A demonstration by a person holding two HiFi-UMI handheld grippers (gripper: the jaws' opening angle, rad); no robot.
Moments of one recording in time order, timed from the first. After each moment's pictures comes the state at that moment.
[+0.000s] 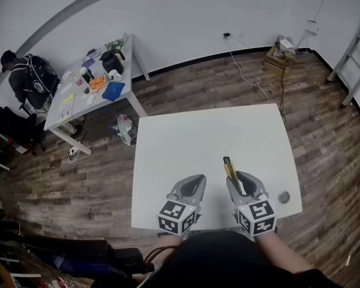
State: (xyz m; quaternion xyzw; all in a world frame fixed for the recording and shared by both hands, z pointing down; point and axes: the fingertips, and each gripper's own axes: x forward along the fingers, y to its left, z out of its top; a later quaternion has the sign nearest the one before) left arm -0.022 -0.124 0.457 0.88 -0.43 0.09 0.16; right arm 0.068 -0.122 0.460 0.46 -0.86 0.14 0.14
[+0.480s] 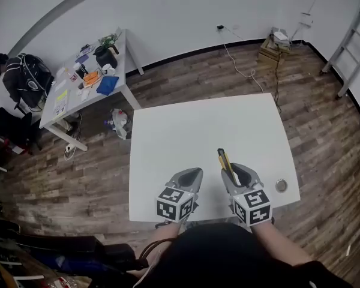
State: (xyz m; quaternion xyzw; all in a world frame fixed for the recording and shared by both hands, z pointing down) left arm -0.027 -0.120 0.486 0.88 -0.41 0.15 0.22; right arm 0.057 -0.116 0.471 0.47 -0.86 0.16 0.15
